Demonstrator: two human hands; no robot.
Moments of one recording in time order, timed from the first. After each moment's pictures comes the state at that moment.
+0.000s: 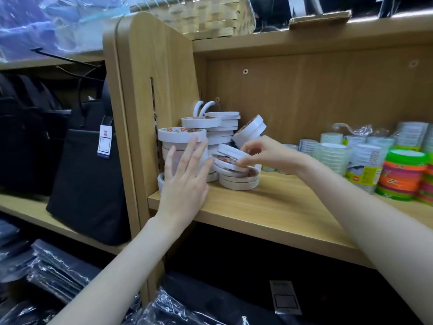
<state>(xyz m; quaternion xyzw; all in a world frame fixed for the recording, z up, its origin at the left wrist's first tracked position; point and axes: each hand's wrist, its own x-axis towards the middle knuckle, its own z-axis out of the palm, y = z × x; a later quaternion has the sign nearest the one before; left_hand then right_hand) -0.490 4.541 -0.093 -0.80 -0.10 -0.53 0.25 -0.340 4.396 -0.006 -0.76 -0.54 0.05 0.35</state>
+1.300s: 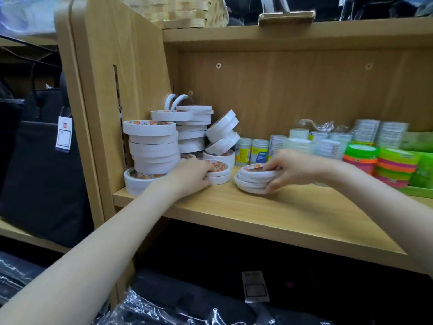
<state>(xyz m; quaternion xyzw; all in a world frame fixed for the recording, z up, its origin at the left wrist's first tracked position) -0.433 4.517 -0.054 -0.98 -0.03 -0.17 0.07 -0.333 4.304 -0.010 -0.86 -0.51 -0.03 0.06</state>
